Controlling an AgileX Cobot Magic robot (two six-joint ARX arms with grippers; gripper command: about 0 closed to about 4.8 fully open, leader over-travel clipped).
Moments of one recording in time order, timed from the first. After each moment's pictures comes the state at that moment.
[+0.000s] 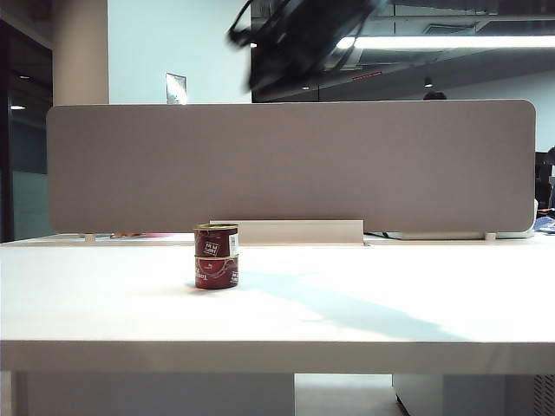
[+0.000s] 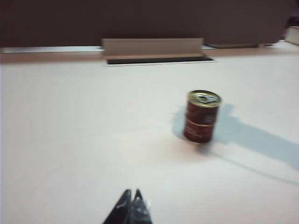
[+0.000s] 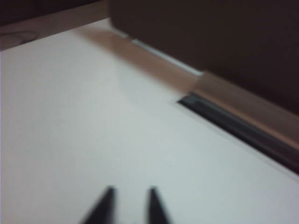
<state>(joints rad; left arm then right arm) -0.03 0.00 0.00 -0.06 0.27 -0.02 0.56 1.79 1.51 0.00 -0.04 -0.13</state>
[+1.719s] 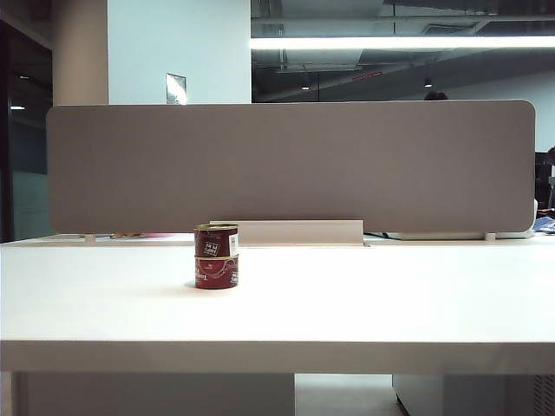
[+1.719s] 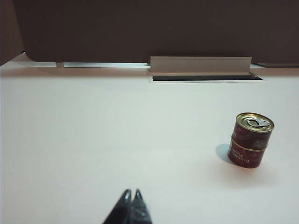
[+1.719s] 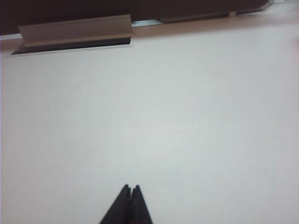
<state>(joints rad) -0.03 0.00 0.00 0.00 0.11 -0.02 0.21 0.38 0.19 -0.03 0.20 0.15</state>
